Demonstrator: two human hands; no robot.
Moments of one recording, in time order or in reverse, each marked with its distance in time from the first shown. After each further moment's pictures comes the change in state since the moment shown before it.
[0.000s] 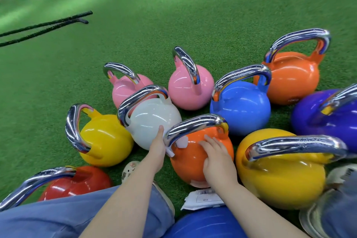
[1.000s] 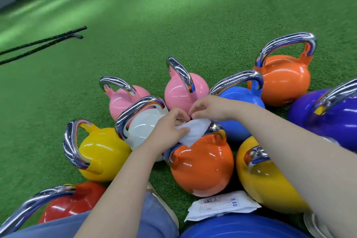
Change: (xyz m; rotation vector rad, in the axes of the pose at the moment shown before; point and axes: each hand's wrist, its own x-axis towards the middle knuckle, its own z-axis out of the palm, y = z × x) left_hand -0.038 0.060 0.010 0.720 -0.431 0.855; right_hand 0.116 -0.045 -0.118 0.069 -0.460 -0.204
